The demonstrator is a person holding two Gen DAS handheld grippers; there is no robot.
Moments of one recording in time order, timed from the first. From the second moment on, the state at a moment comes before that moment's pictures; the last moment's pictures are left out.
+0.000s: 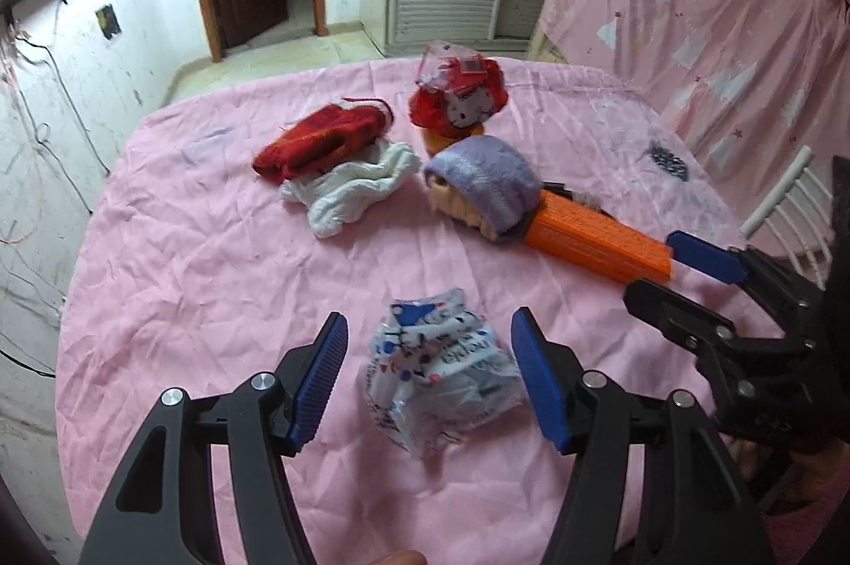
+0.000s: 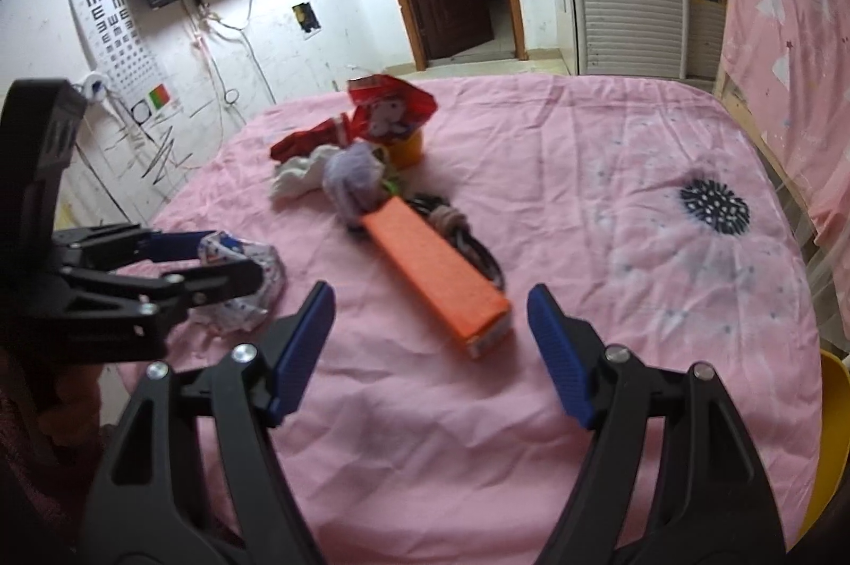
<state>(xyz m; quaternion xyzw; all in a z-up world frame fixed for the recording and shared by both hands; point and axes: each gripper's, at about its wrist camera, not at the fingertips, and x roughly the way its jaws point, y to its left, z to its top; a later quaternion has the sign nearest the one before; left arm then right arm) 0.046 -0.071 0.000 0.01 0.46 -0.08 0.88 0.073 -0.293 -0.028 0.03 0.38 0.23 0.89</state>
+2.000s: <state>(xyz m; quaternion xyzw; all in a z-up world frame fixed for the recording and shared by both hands) 0.030 -0.023 0.033 -0.03 0.43 -0.05 0.90 0.077 -0.247 -0.010 -0.04 0.37 0.29 0.88</state>
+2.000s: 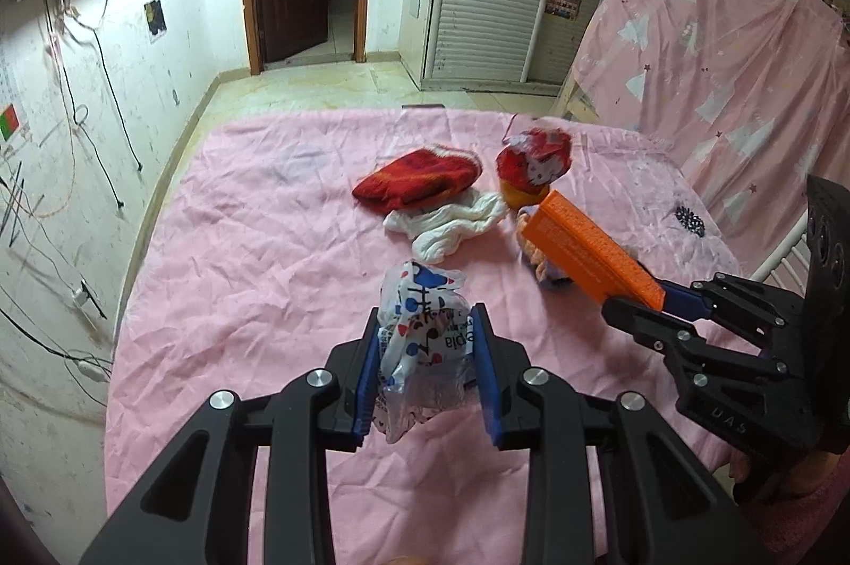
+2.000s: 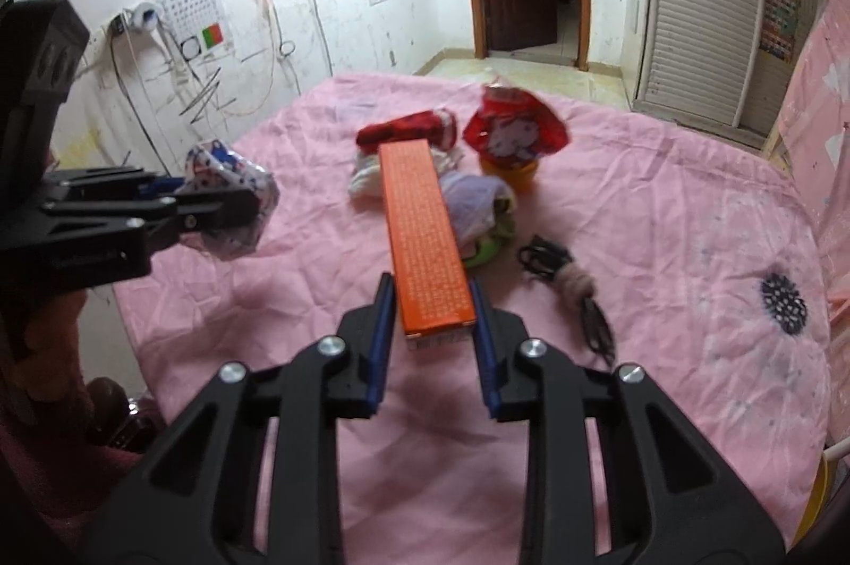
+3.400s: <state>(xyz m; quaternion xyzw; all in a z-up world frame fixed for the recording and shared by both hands) 0.015 -0.276 0.072 0.12 0.38 -0.21 0.89 0.029 -0.522 -0.002 0.13 0.29 0.08 0.94</state>
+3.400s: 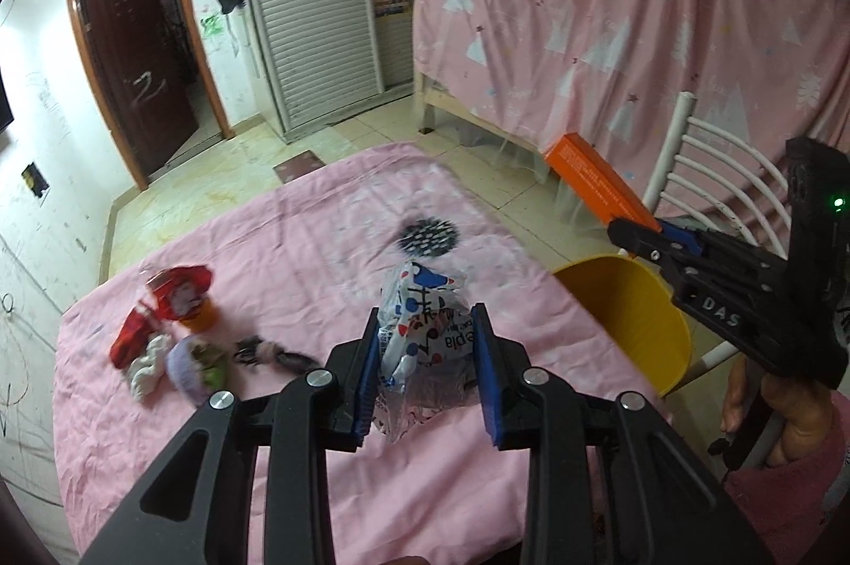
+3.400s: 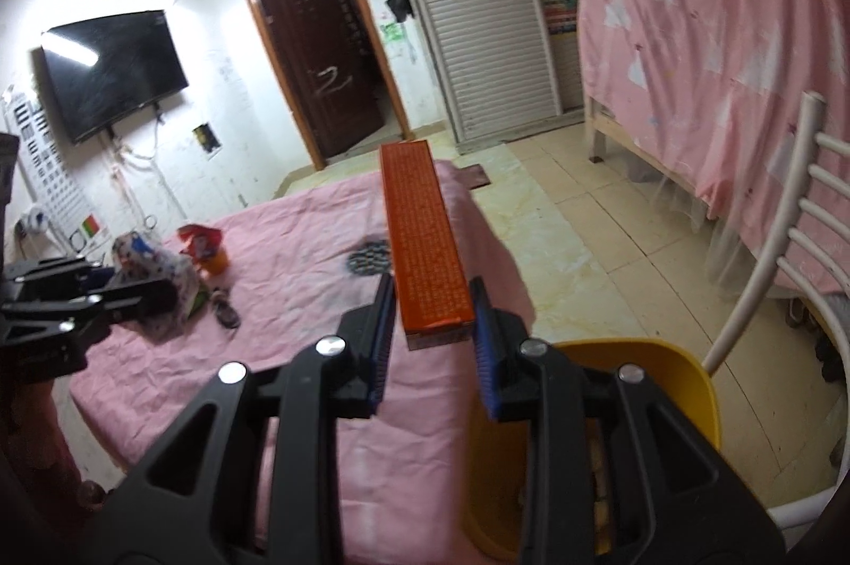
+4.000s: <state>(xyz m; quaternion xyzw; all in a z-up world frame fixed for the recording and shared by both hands) 0.037 -0.366 0.060 0.08 0.43 -0.32 0.84 0.017 -0.590 -0.025 0.16 0.32 -0.02 0.93</state>
